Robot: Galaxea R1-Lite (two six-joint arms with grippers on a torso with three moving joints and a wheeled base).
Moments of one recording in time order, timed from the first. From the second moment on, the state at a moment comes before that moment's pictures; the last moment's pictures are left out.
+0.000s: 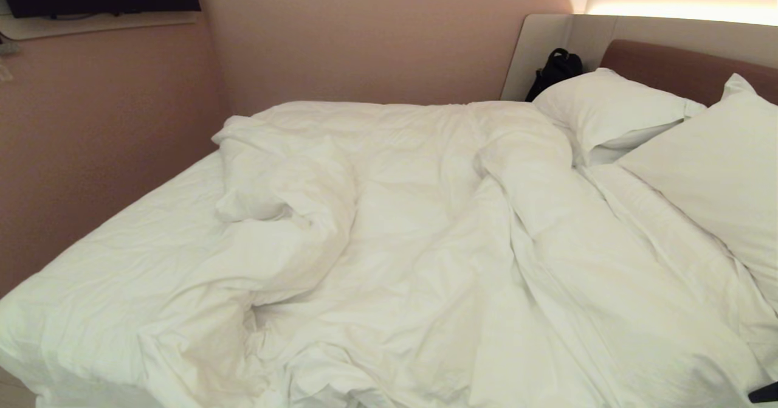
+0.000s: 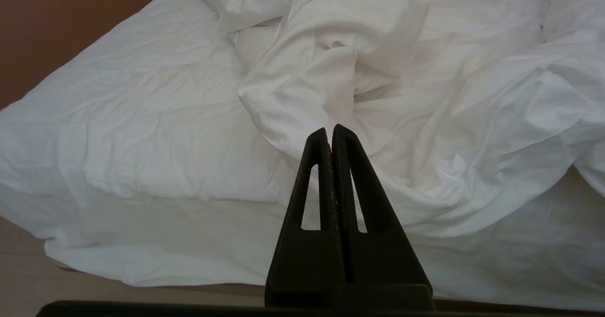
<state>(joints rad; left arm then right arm) 0.00 0.00 0.00 0.00 -0.01 0.03 -0.94 2.21 -1.28 0.98 0.57 -0.91</state>
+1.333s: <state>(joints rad) 0.00 0.00 0.00 0.00 -0.01 0.03 -0.92 2.19 -1.25 1.10 0.55 -0.92</state>
